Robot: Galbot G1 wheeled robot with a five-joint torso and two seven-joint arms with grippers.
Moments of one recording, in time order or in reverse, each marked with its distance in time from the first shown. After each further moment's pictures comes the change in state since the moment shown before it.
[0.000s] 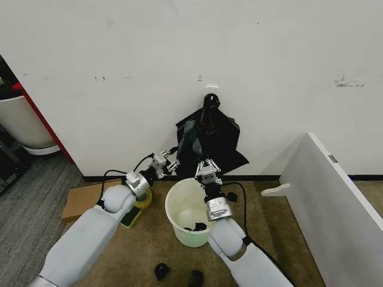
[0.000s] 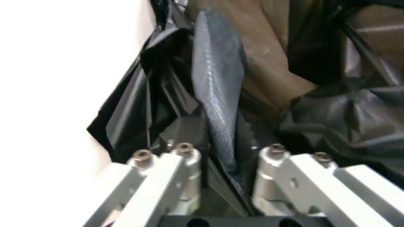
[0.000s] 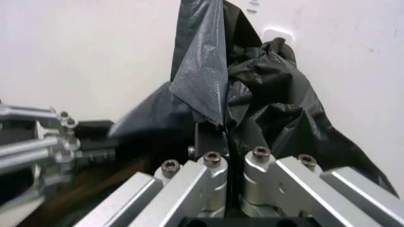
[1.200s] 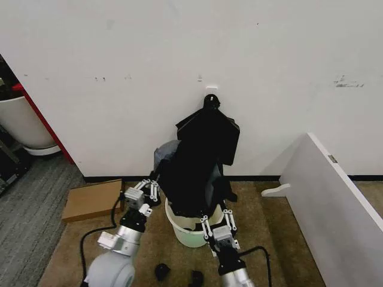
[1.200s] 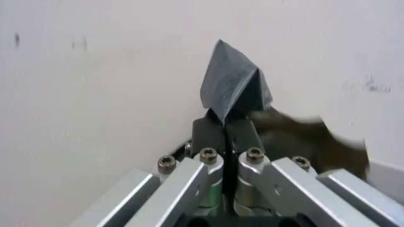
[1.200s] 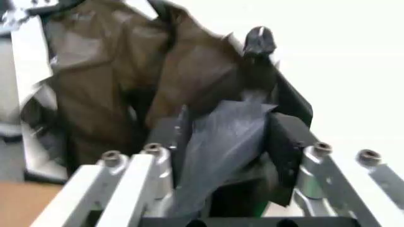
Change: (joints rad) left arm 0.720 -0.132 -0.299 -0.705 0.094 0.014 -0.401; right arm -0.547 -0.194 -0.045 0.419 -0.062 0.050 0.070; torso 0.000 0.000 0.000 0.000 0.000
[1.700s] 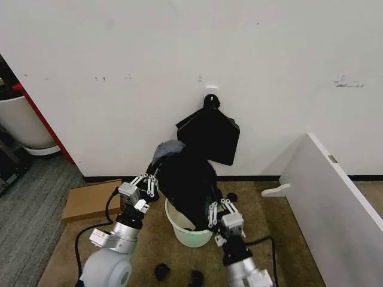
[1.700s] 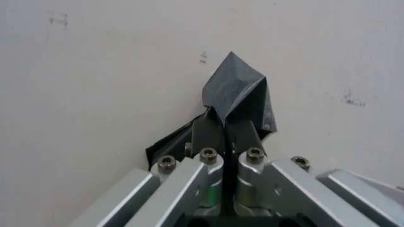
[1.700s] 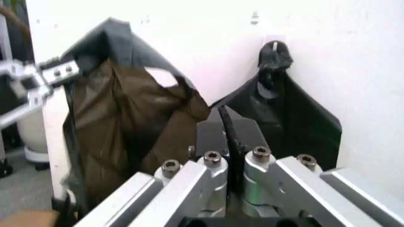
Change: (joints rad) left arm -0.036 -0.044 0.029 0.075 -0.096 -0.032 0.095; right arm 0.096 0.012 0.040 -0.004 0.139 0.014 -0.095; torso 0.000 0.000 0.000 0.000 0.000
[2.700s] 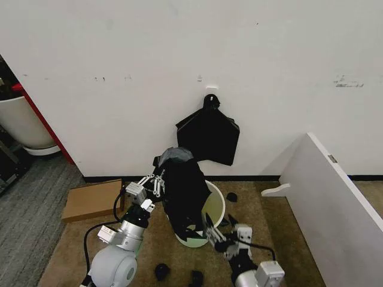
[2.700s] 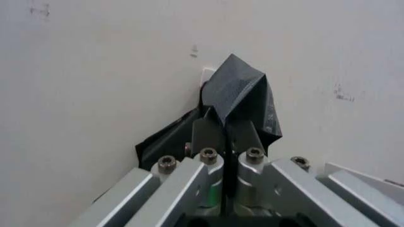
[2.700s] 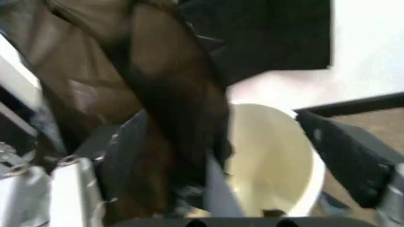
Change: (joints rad) left arm -0.024 0.016 0.013 0.023 -0.005 0.009 0.021; right arm -0.040 -0.043 -0.064 0.143 0.530 -0.280 0.170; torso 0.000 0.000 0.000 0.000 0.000
